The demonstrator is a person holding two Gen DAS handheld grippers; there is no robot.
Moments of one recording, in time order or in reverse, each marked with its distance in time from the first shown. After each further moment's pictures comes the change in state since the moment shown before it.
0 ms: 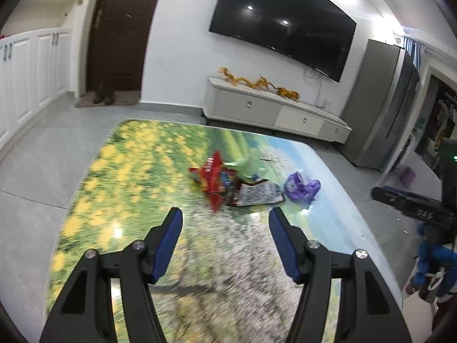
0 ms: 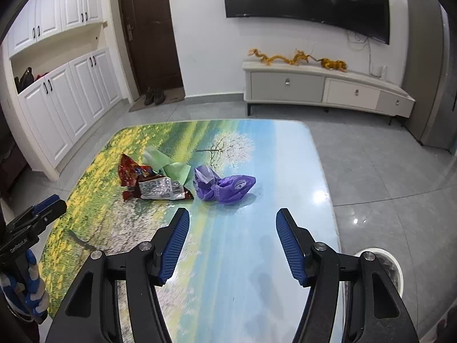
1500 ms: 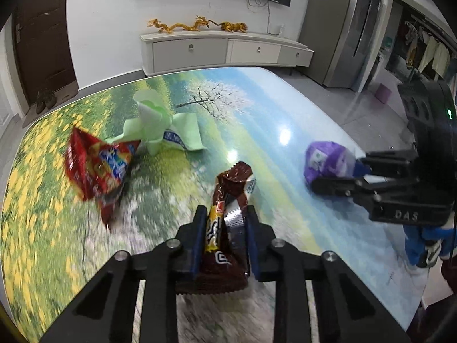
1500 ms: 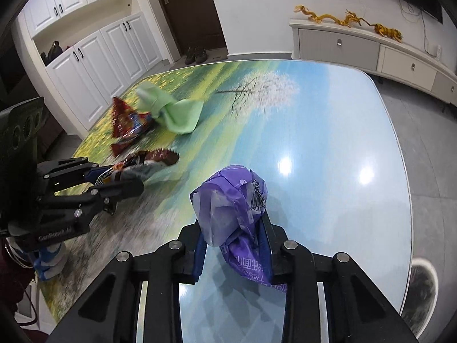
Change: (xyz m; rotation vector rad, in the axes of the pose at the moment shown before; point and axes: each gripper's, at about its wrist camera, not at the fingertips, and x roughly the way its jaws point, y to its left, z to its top) left arm 0.124 -0.080 -0.012 0.286 0.283 -0.119; right arm 0.102 -0.017 -0.027 -0.073 0.190 0.250
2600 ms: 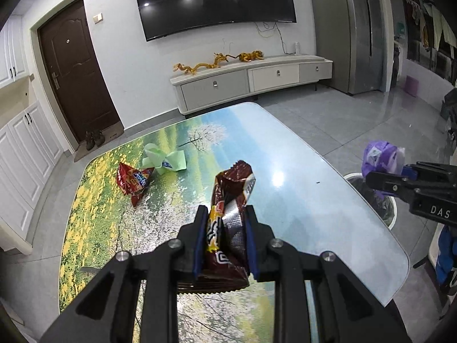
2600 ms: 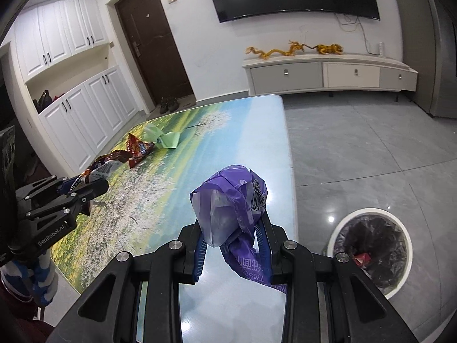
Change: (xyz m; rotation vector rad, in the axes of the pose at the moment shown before) left arm -0.106 -0.152 -0.026 0.104 -0.139 0.305; right arm -0.165 -0.039 -0.108 0.157 -0.244 -0.099
